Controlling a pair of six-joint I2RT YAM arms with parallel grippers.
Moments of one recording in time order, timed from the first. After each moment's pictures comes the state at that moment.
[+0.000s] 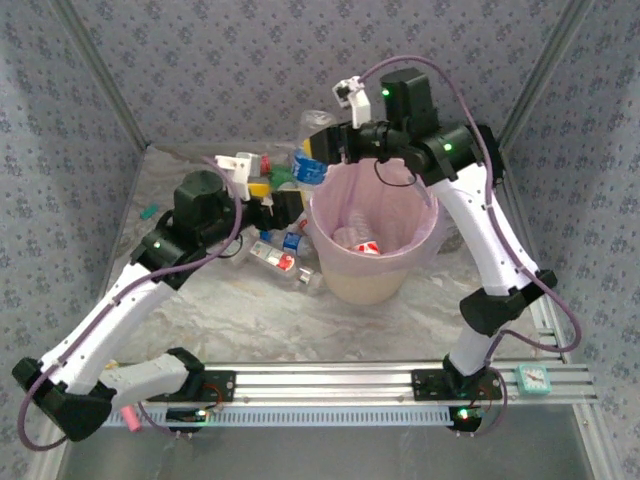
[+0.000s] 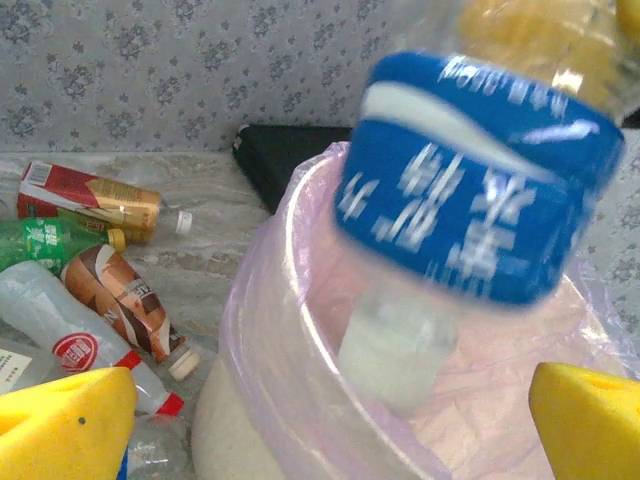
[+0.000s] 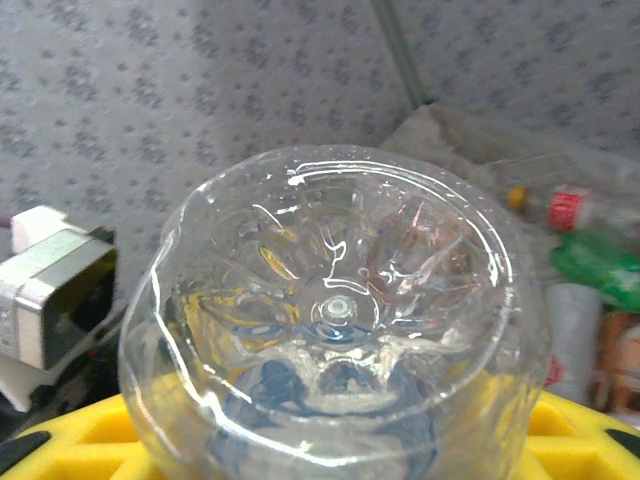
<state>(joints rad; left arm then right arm) -0.63 1.05 1.19 -0.40 0.15 -0.48 0.54 1.71 2.23 -0.96 -0.53 0.24</state>
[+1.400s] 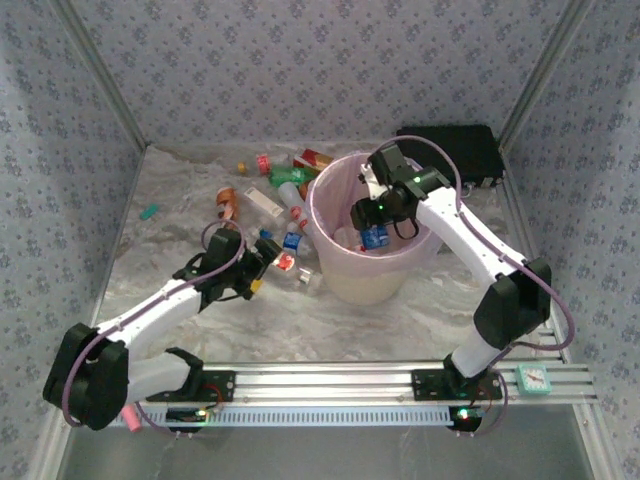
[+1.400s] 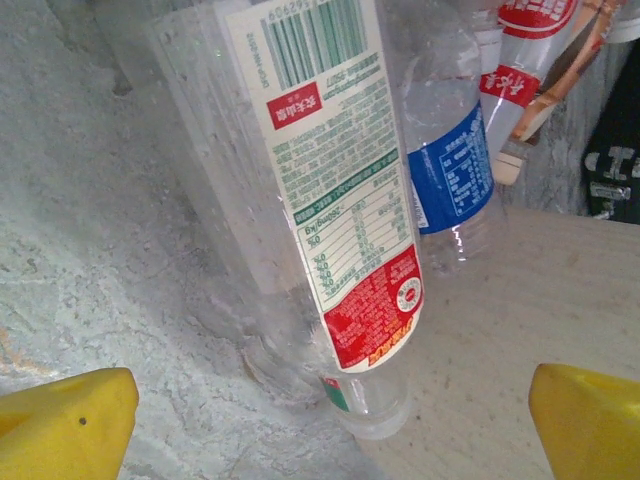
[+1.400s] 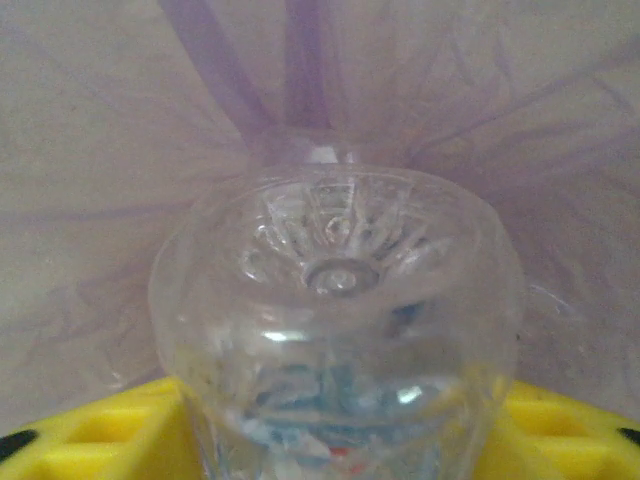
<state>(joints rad) -0.49 1.16 0.56 -0.20 0.20 -1.32 0.50 1.61 1.51 -0.98 -0.05 0.15</state>
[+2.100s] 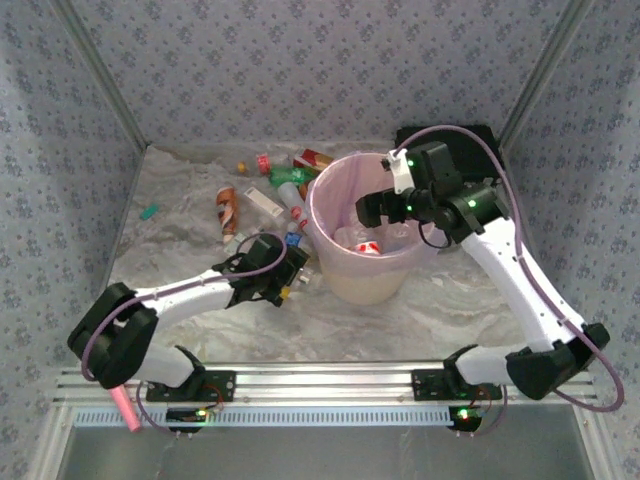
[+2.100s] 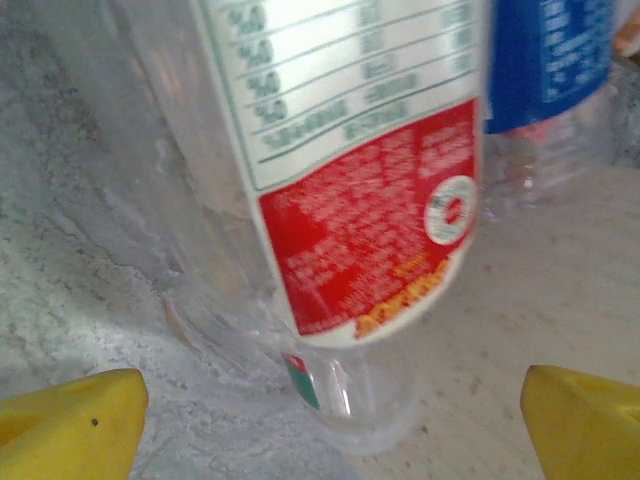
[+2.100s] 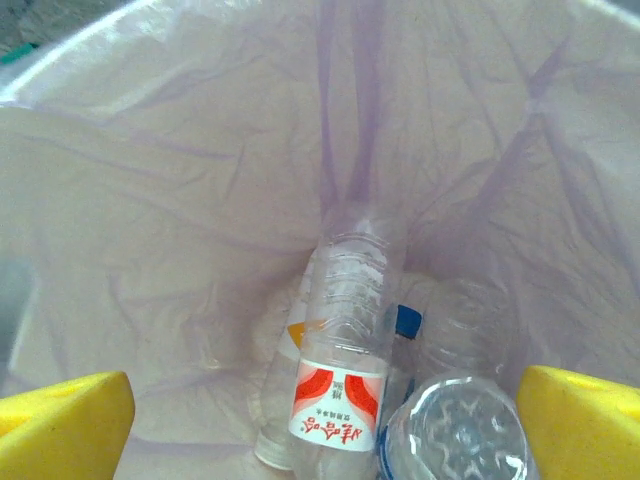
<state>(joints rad) -0.75 1.40 0.65 -0.11 0.07 -1.60 0.49 1.29 1.53 -0.99 -0.08 0.13</state>
